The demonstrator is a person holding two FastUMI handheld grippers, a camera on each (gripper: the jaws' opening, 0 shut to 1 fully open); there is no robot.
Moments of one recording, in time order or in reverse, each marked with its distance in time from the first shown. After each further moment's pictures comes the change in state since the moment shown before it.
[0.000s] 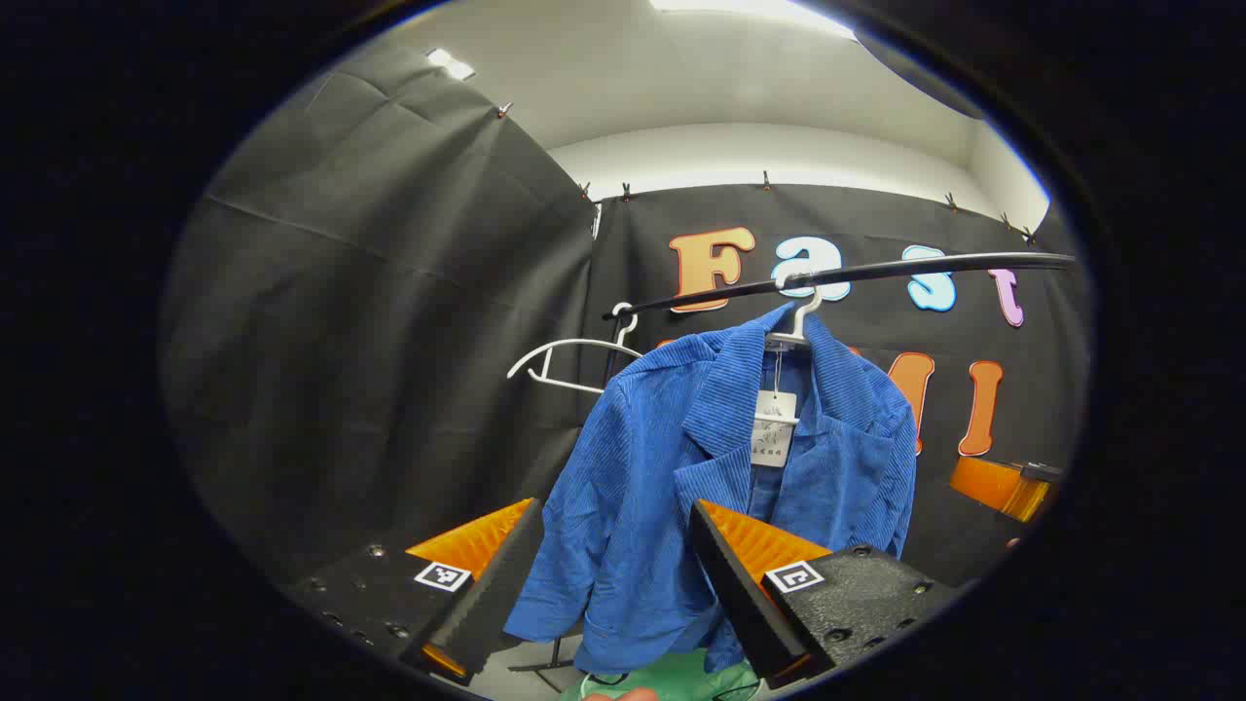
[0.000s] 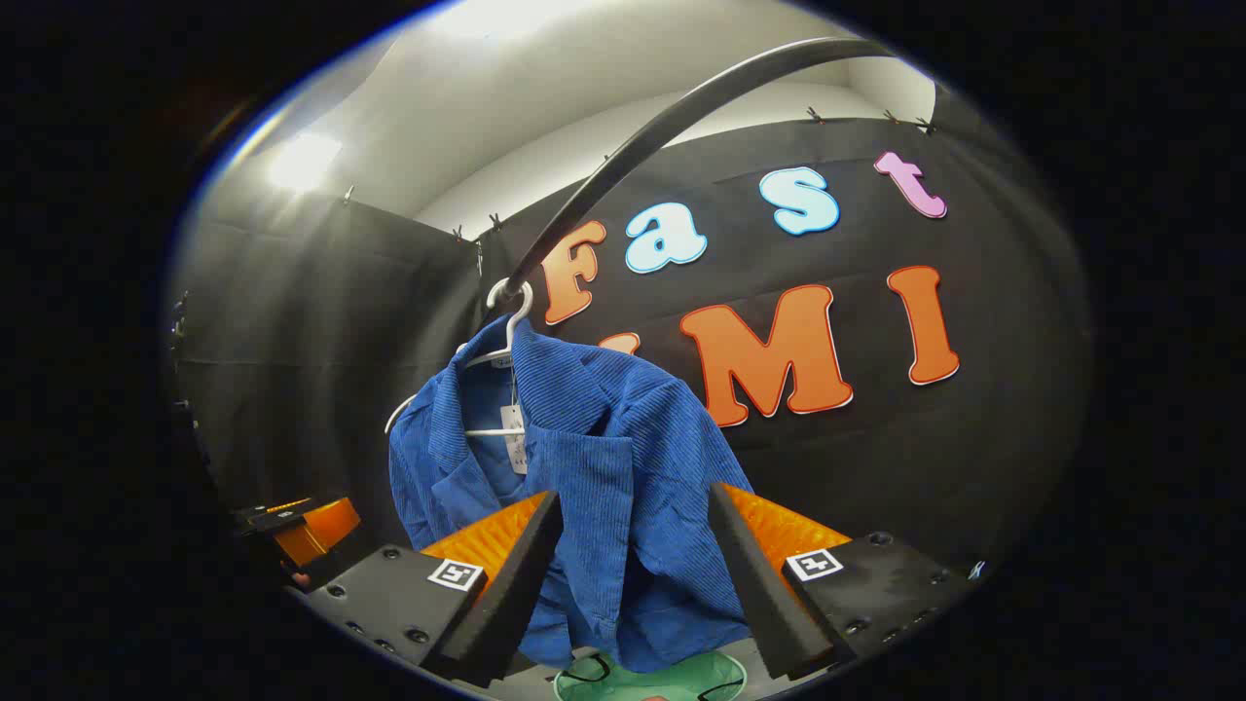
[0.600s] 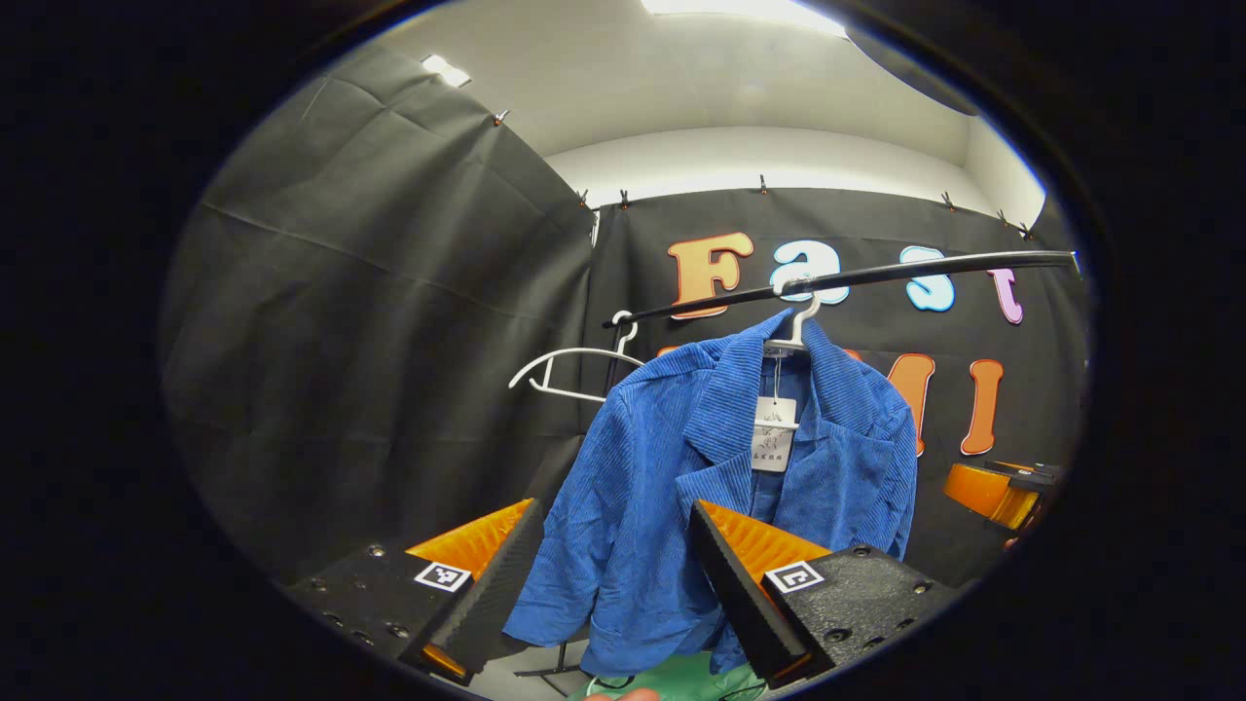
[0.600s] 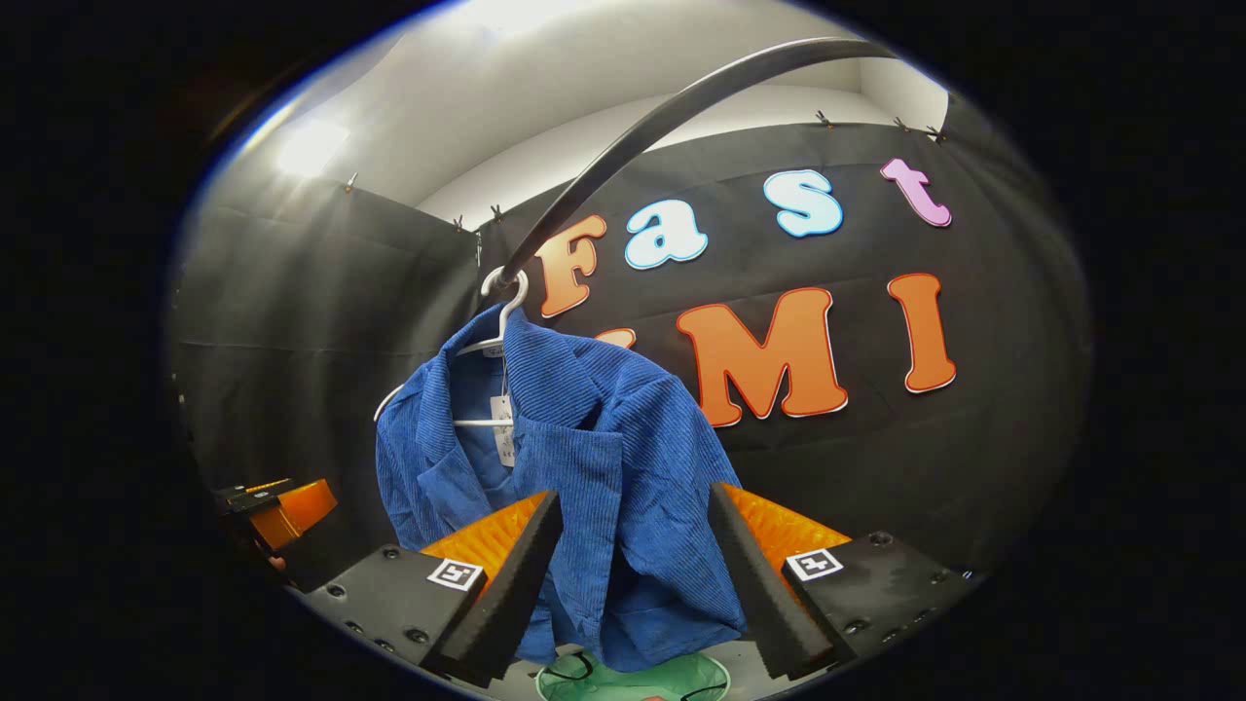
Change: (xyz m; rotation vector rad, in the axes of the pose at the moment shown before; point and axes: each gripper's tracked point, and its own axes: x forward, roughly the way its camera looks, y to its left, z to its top) left arm 0.000 0.000 0.005 0.025 -0.023 0.005; right arm 0.008 0.001 -0.004 -0.026 0.004 0.005
